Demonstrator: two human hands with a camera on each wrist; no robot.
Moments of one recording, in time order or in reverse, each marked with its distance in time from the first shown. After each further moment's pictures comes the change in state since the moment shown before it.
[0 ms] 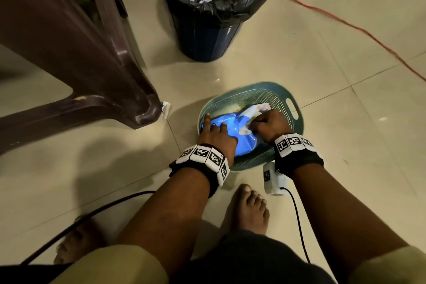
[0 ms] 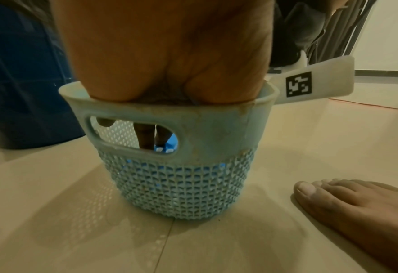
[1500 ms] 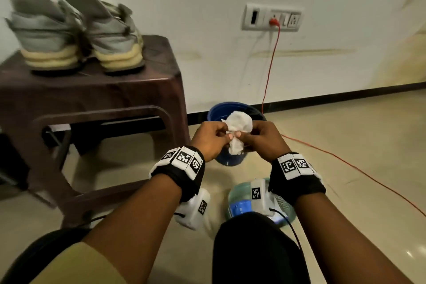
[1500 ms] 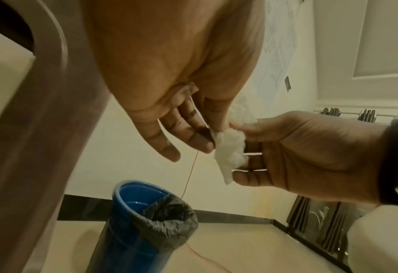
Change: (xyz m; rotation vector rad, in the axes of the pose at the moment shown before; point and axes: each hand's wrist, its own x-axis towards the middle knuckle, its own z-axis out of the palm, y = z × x) left_hand -0.198 -0.101 -0.190 -1.304 0.852 0.108; right_hand -0.214 -0.219 -0.131 0.506 0.100 -0.707
